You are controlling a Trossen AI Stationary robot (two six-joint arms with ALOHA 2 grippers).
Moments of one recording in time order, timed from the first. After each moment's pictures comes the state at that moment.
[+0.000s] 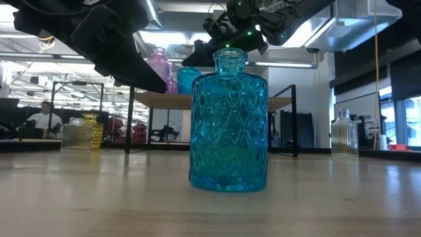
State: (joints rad) left arm -0.31 1.37 0.57 0.23 -0.46 -0.25; right arm -0.35 1.87 1.36 0.35 0.06 -0.30
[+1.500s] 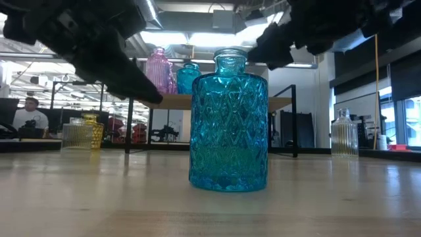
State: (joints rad) left arm -0.40 1.52 0.57 0.38 -0.30 -0.36; right arm 0.31 1.53 0.76 0.33 -0.12 0.00
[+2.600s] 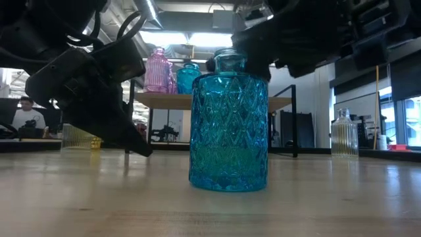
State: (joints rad) left arm -0.42 1.70 0.57 0.41 -0.38 -0.52; right arm 0.37 1.83 0.78 0.77 -0.08 0.04
